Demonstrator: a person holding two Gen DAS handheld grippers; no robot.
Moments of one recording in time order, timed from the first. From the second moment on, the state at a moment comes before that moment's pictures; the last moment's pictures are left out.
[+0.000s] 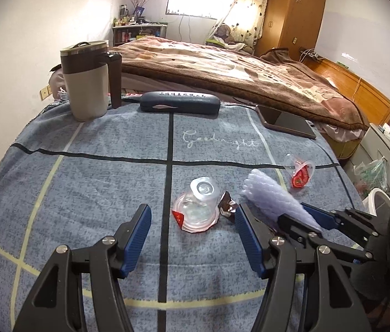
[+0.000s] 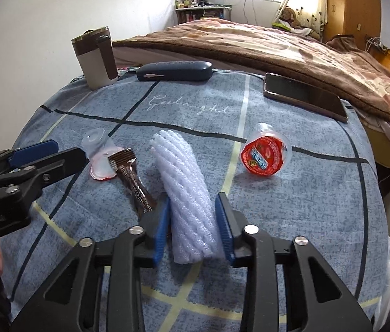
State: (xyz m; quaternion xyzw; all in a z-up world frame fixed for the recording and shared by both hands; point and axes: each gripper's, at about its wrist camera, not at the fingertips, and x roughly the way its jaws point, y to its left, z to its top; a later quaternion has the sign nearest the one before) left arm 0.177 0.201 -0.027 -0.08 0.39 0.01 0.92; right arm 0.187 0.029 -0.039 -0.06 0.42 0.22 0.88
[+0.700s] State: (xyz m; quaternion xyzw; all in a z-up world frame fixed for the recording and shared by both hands) left arm 0.208 0.201 -0.046 -0.07 0.40 0.03 0.91; right arm 0.181 0.015 -0.033 -0.03 0.39 0.18 0.90
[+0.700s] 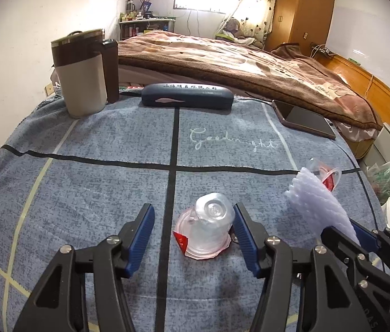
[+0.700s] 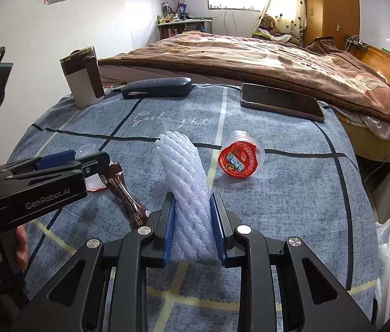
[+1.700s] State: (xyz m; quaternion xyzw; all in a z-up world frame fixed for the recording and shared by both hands) left arm 0.186 0.186 -0.024 -0.04 0.38 0.02 0.93; right arm 0.173 -0.003 -0.021 -0.01 0.37 0.17 0.91
